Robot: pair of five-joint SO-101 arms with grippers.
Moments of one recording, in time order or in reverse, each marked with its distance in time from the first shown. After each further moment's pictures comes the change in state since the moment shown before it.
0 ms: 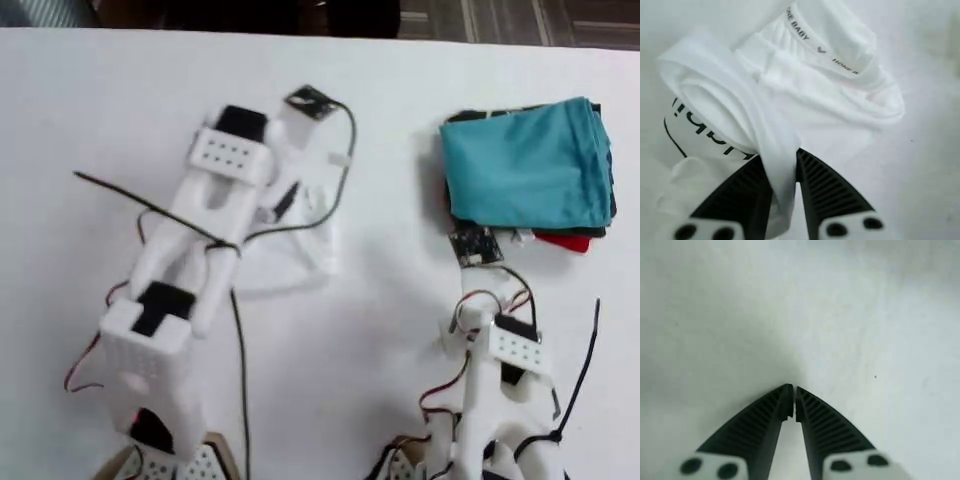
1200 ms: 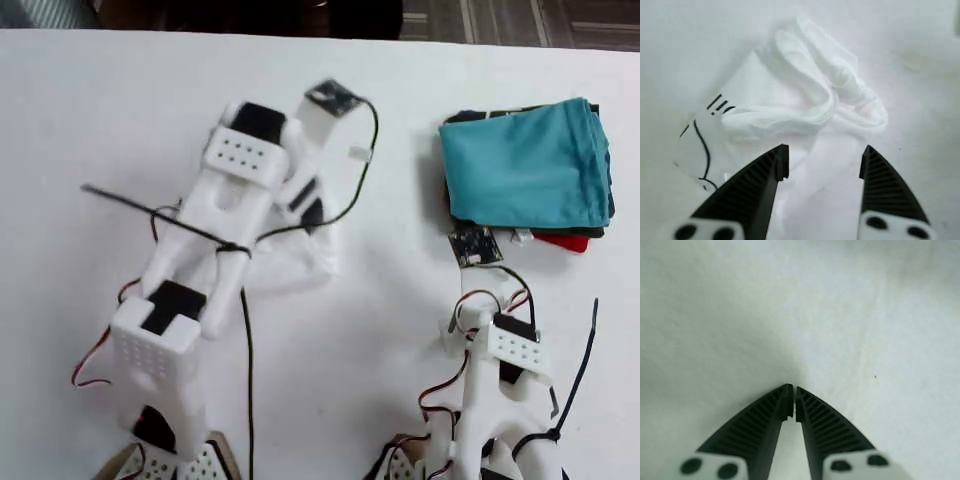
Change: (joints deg) left arm 0.5 0.8 -11.0 4.8 -0.1; right arm 0.0 0.0 0.0 0.0 0.0
